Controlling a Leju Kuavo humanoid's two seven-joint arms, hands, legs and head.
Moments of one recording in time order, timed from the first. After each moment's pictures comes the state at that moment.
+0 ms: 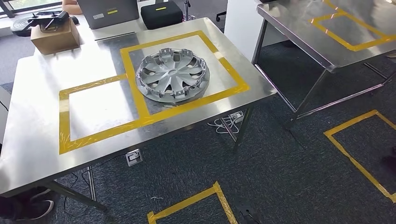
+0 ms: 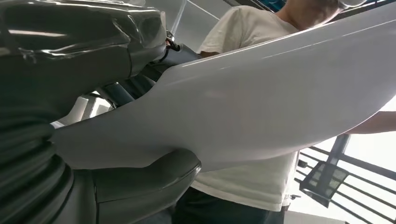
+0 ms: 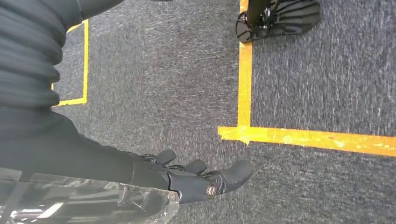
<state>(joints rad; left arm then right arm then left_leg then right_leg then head) -0.21 0.25 0.02 -1.39 -1.24 0.38 0.35 -0.01 -0.17 0.75 -0.24 -0.59 -0.18 0.01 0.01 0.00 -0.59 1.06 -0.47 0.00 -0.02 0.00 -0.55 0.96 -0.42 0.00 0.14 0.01</state>
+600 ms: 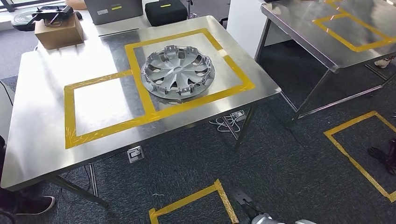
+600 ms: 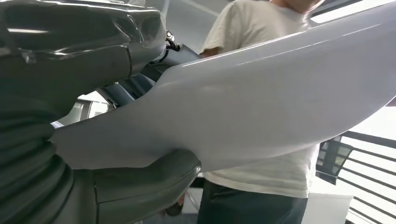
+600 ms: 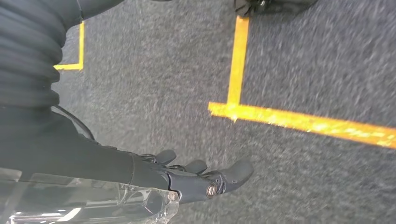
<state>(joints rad) -0.42 0.28 -0.08 -1.18 -1.22 0.33 0.40 -0.08 -0.22 0.81 -0.25 -0.50 -0.18 0.06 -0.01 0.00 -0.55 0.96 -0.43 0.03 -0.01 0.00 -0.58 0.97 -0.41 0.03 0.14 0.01</state>
